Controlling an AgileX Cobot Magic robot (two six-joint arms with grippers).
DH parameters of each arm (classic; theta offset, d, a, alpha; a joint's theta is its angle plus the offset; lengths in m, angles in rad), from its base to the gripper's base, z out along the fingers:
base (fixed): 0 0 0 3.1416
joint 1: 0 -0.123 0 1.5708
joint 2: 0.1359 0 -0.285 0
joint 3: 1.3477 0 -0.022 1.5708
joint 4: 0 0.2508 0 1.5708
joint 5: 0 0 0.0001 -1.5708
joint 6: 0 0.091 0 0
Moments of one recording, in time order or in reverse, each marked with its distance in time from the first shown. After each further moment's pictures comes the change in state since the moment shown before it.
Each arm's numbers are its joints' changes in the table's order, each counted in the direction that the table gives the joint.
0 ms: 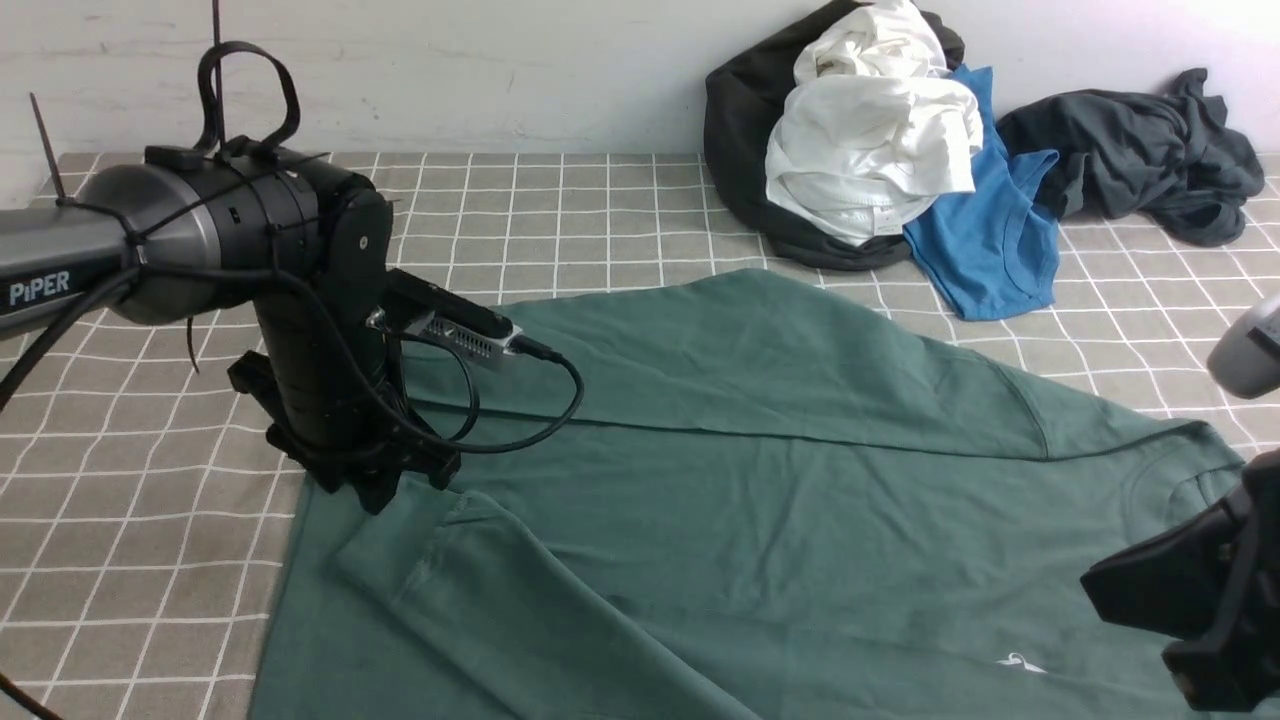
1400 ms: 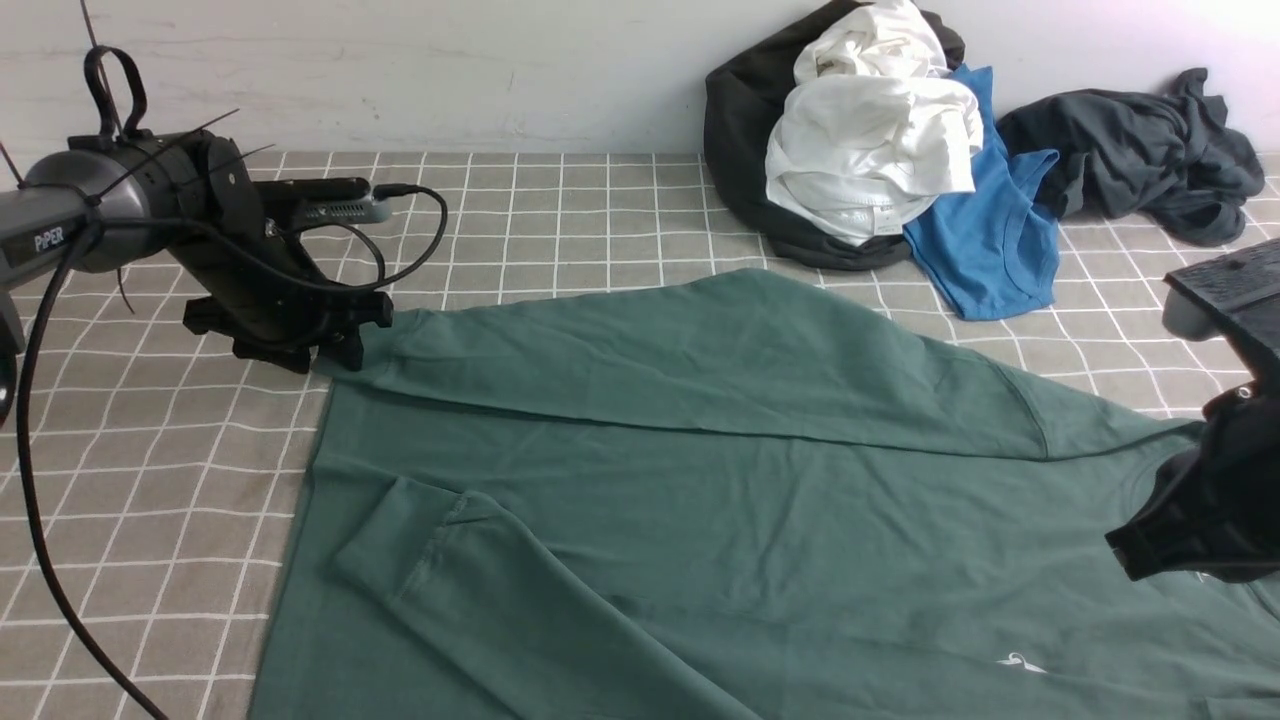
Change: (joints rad) right arm 0.000 0.243 -0.133 -0.314 -0.050 0.343; left arm -0.301 0.360 -0.373 -0.295 0.272 0.036
